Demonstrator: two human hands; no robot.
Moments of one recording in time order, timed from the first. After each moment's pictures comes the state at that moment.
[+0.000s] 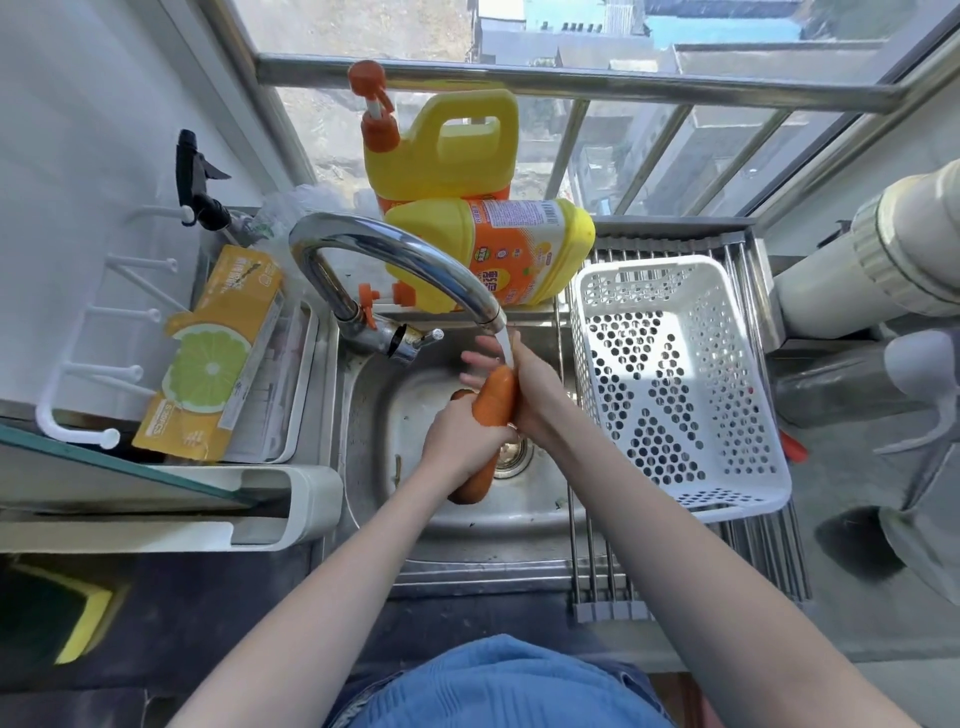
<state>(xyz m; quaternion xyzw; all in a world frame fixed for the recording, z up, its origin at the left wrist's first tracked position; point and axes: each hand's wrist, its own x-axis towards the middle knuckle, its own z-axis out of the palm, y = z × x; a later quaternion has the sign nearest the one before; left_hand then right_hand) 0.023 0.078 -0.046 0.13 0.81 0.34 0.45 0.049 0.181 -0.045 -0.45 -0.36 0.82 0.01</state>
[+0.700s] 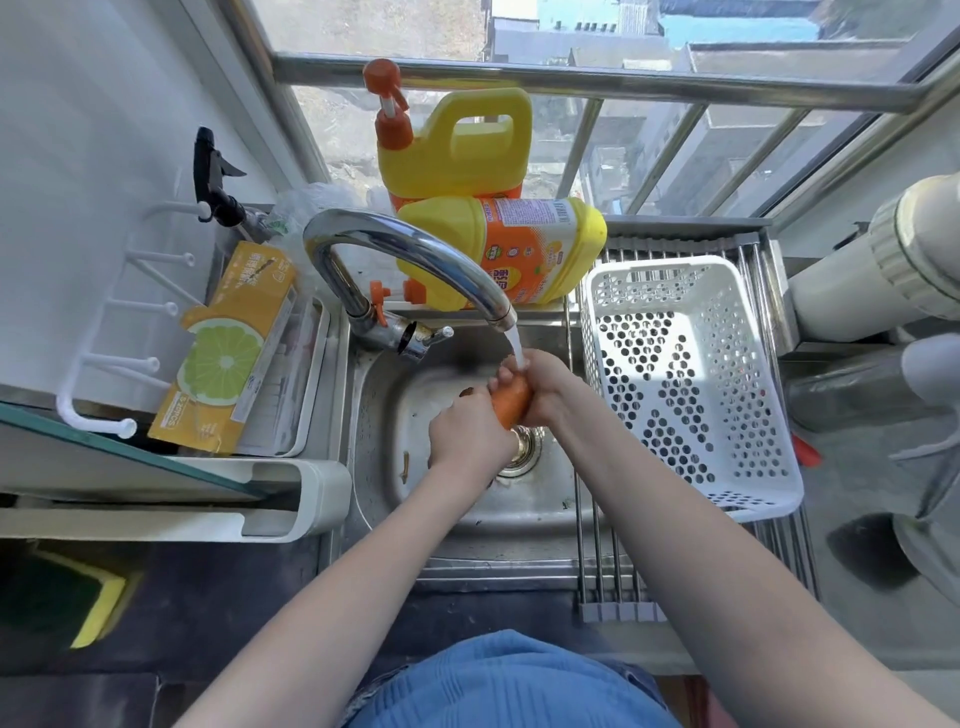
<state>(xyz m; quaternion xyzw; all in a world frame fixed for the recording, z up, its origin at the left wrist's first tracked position) 0.031 0.085 -0.044 0.23 0.92 0.12 0.28 0.039 0.191 -0.046 -0.55 -0.25 0.80 -0.06</state>
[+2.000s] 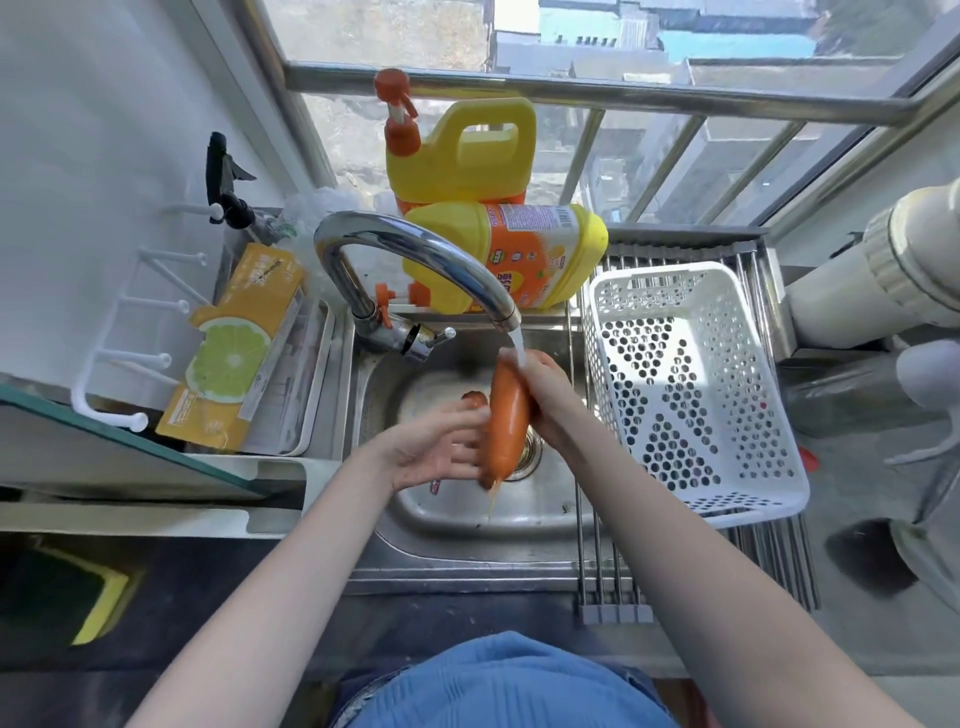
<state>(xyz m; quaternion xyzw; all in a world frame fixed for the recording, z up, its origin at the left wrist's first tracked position) -0.014 0.033 -0.037 -0.04 0.47 0.50 0.72 0.059 0.185 -0.057 -0.49 -0.42 0.76 0.01</state>
